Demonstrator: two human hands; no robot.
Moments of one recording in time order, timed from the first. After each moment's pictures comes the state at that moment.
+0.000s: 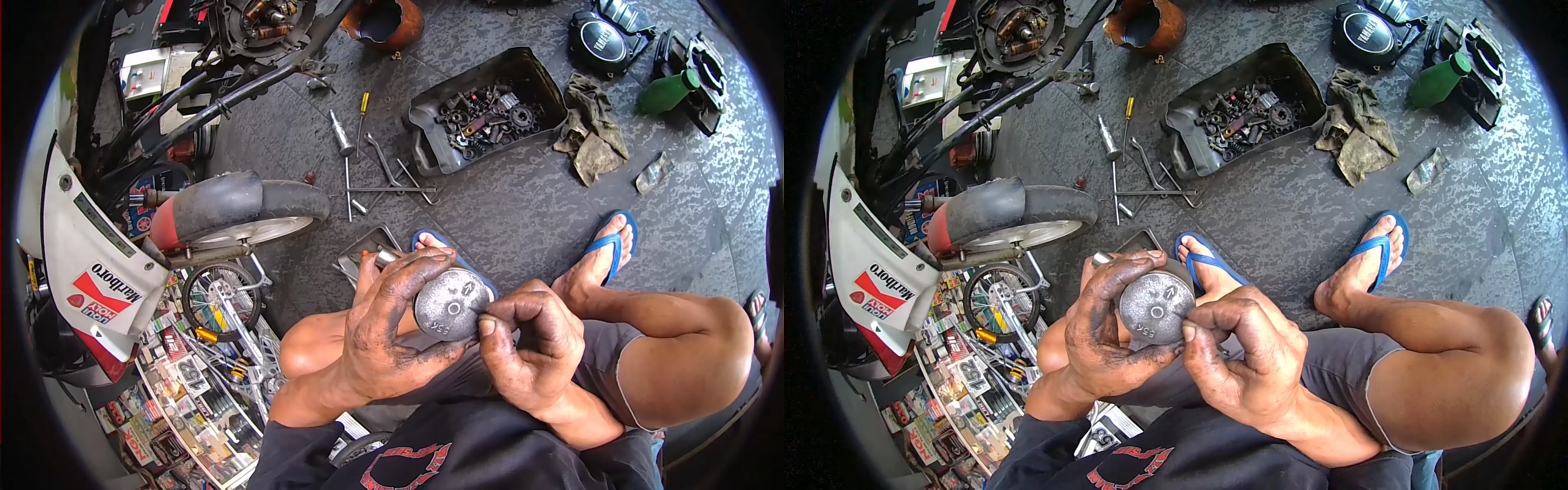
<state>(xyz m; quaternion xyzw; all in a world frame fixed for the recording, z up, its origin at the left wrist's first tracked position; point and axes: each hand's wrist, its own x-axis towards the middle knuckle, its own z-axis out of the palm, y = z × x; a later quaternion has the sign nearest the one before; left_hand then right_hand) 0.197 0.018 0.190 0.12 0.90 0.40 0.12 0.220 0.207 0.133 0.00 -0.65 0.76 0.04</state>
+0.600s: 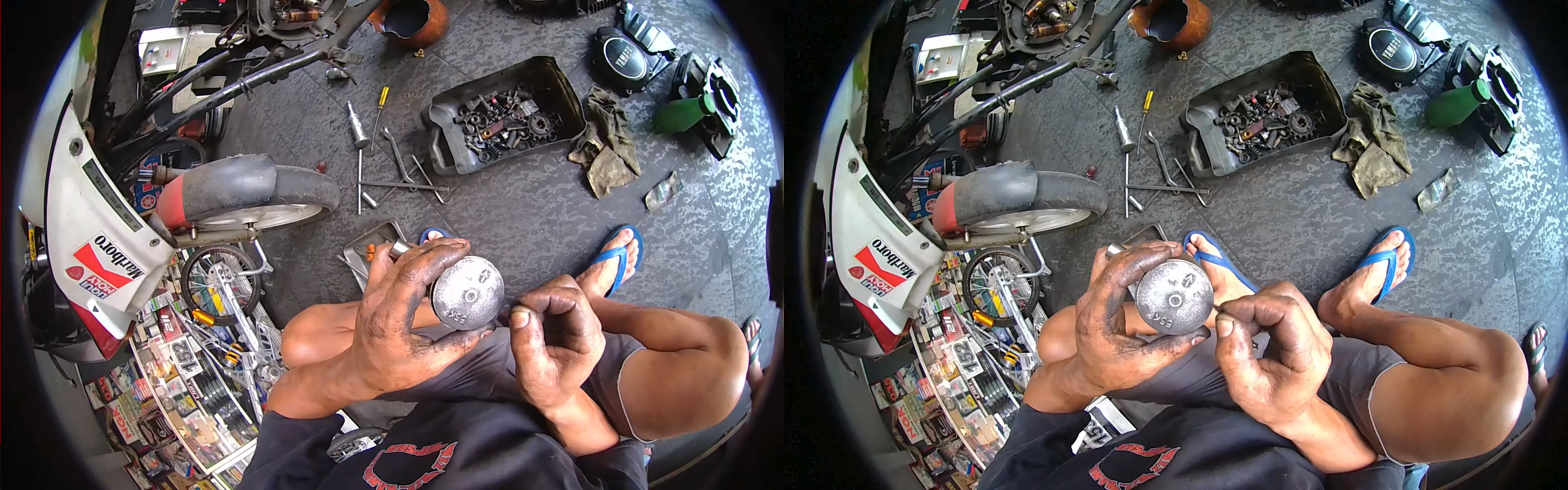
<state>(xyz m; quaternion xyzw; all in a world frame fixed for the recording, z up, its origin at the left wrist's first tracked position) 0.188 0.022 0.196 0.15 0.92 0.35 0.12 0.226 0.205 0.119 -0.06 -0.62 0.78 0.05</state>
